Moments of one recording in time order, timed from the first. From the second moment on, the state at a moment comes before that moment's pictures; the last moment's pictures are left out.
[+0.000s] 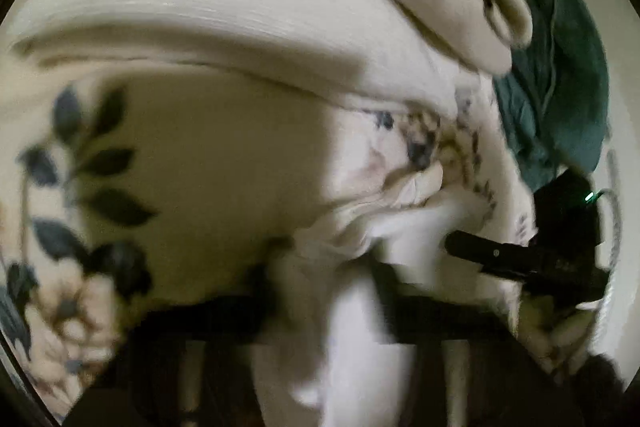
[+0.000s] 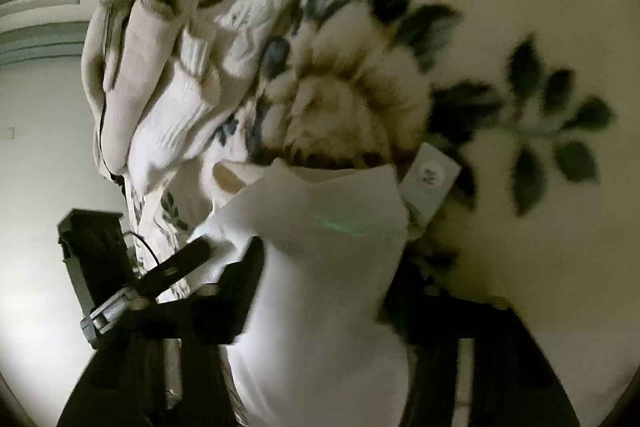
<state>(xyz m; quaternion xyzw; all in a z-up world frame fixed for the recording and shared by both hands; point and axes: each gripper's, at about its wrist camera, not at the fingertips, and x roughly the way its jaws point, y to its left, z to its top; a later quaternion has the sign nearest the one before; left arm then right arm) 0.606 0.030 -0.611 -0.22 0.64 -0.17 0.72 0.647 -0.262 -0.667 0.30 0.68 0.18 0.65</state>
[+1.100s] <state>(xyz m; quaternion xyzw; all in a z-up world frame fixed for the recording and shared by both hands) 0.276 0.111 -0.517 -0.35 0.64 -0.08 0.68 0.324 -0.238 -0.579 0.15 0.72 0.28 0.62</state>
